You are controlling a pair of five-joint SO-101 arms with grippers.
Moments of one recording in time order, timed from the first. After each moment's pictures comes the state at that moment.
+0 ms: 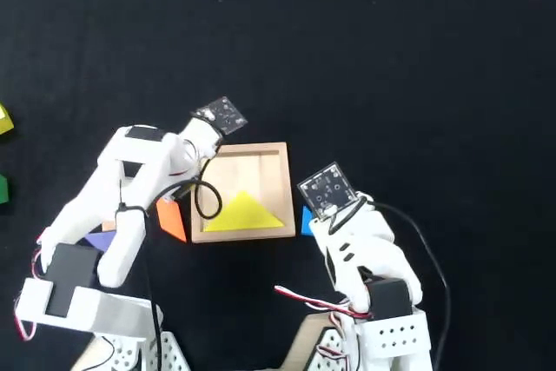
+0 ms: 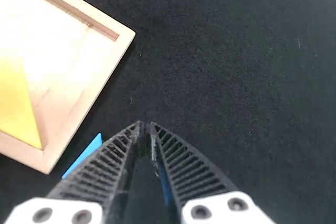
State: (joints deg) left arm 2.3 0.3 36.4 50.5 -44.1; right arm -8.1 -103.1 96.7 53.1 25.9
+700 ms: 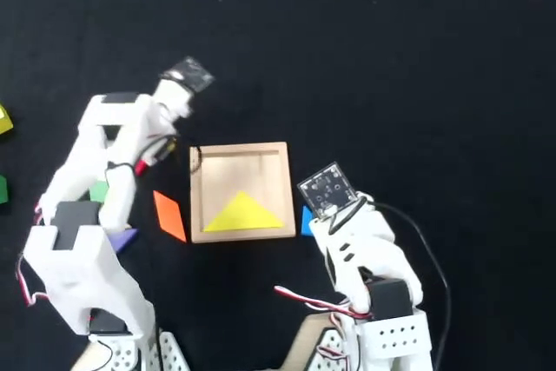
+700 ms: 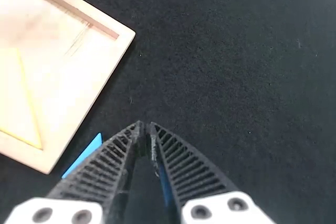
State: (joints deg) left arm -8.2 20.9 11.8 53.1 -44.1; right arm -8.1 -103.1 96.7 53.1 25.9
